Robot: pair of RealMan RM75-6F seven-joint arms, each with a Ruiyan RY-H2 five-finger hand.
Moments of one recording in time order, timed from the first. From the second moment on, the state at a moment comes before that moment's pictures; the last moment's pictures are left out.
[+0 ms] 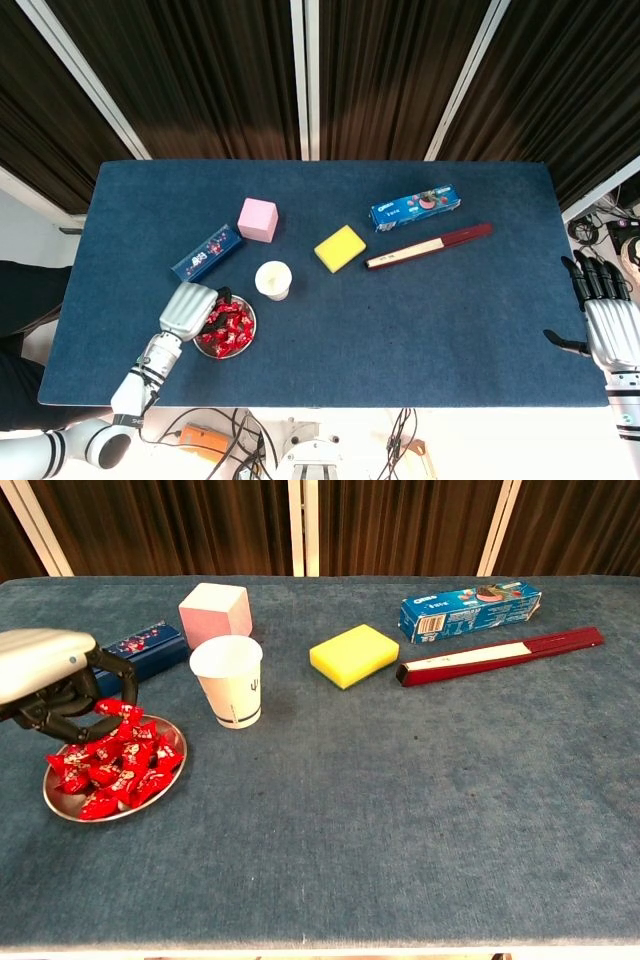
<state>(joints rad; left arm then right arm) -0.48 -1.49 -0.07 -1.60 1.33 1.12 0.34 0.13 -1.00 0.09 -1.70 -1.47 1.44 -0.04</state>
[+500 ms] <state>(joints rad) -0.65 -1.51 -0.25 -1.64 1.25 1.02 0.30 0.11 -1.01 0.09 -1.69 -1.47 1.45 -0.02</state>
